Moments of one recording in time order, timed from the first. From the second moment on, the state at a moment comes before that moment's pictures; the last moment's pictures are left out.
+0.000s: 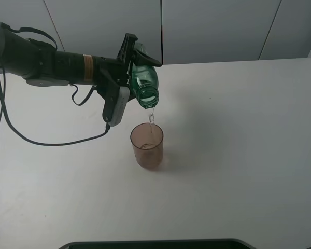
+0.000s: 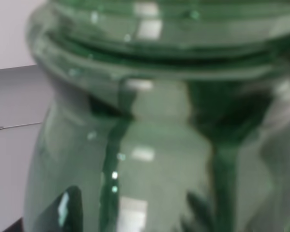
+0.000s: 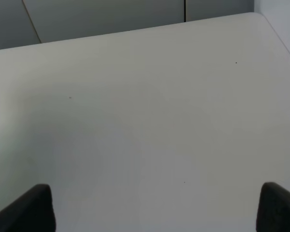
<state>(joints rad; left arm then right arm) -0.51 2.01 -1.05 1.20 -0.79 0.84 -0.03 0.00 -0.51 -0.01 1.11 0.11</state>
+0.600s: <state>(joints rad) -0.51 2.01 -1.05 1.19 -0.79 0.86 -0.03 0.00 -0.51 -0.01 1.11 0.11</state>
